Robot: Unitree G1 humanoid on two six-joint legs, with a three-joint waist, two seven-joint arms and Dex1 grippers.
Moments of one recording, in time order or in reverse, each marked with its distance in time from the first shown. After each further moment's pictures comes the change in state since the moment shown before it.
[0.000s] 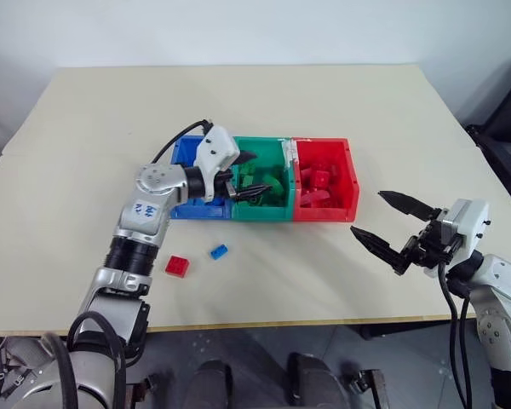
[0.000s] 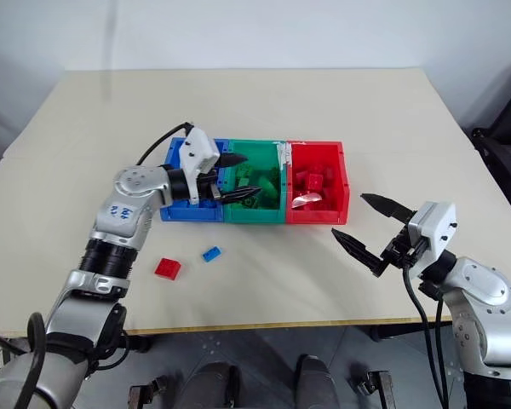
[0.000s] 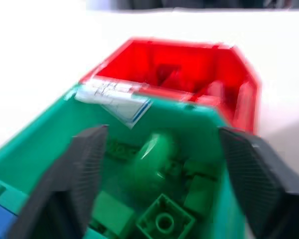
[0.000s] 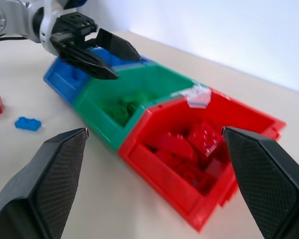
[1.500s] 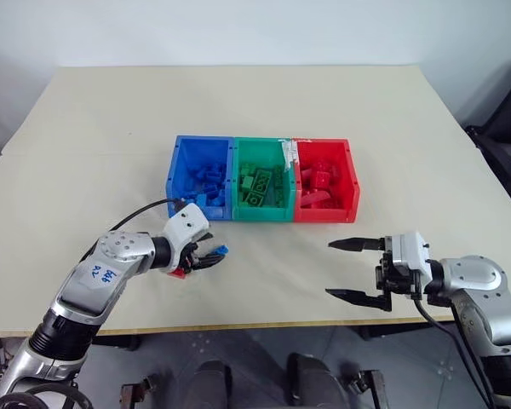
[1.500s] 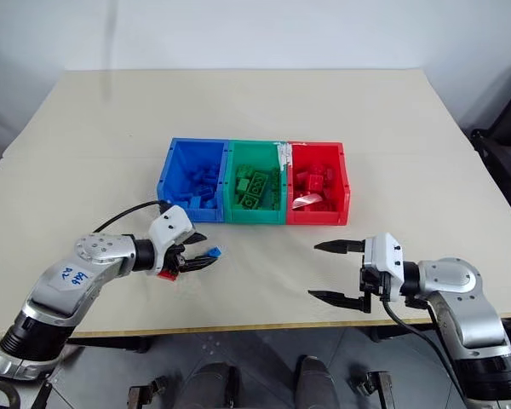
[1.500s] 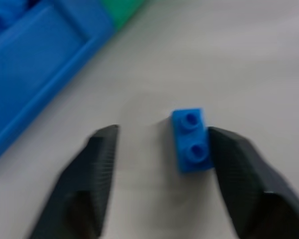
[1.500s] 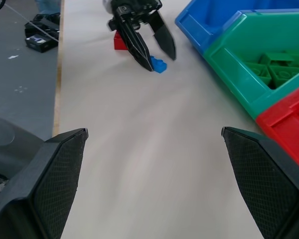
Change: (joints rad) left arm 0.386 0.256 -0.130 -0.543 -0.058 0.571 0.219; right arm -0.024 -0.099 0.194 0.115 -0.085 -0.069 0.335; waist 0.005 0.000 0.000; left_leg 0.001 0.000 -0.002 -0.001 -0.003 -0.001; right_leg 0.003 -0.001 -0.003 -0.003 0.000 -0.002
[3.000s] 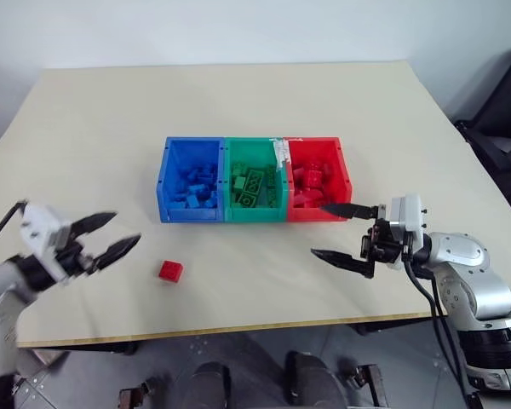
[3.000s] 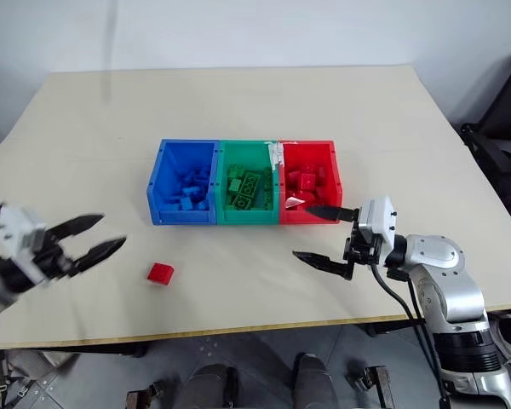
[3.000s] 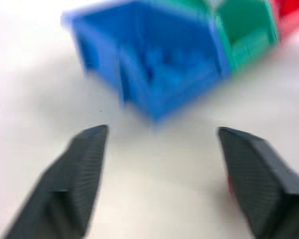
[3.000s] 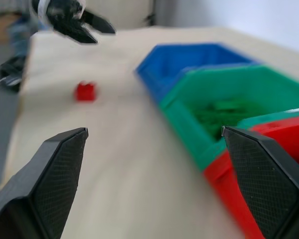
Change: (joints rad) left arm 0.545 0.018 0.782 0.113 -0.226 -0.493 -0.256; right arm -0.189 0.088 0.061 0.083 0.035 0.030 -0.007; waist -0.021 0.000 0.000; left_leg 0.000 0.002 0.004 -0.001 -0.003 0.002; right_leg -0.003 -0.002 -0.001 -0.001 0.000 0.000
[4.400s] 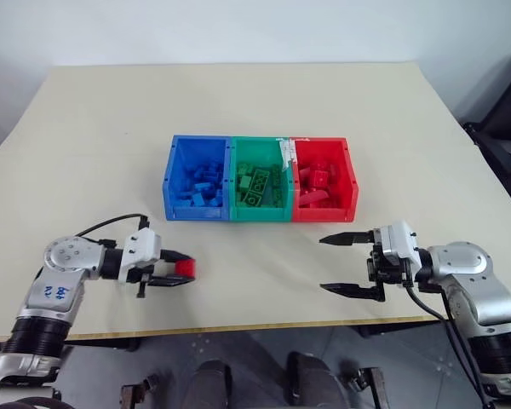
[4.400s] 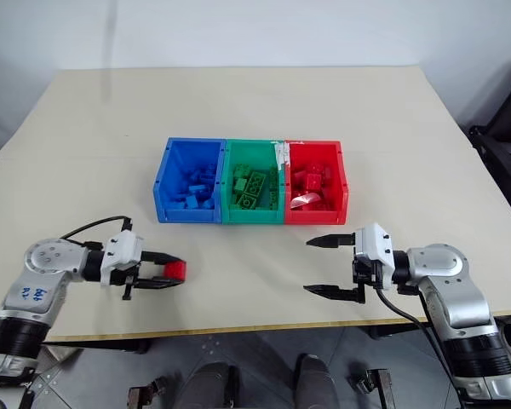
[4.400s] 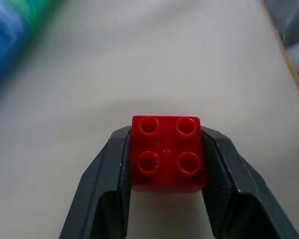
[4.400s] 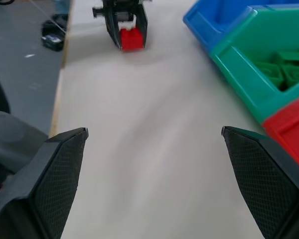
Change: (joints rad) left arm -0.553 -0.050 -0.603 0.326 0.166 -0.283 -0.325; right arm 0.102 -0.080 -0.038 0.010 -0.052 -0.033 0.058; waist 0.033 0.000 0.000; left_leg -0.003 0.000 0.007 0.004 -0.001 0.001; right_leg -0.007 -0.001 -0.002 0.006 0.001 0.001
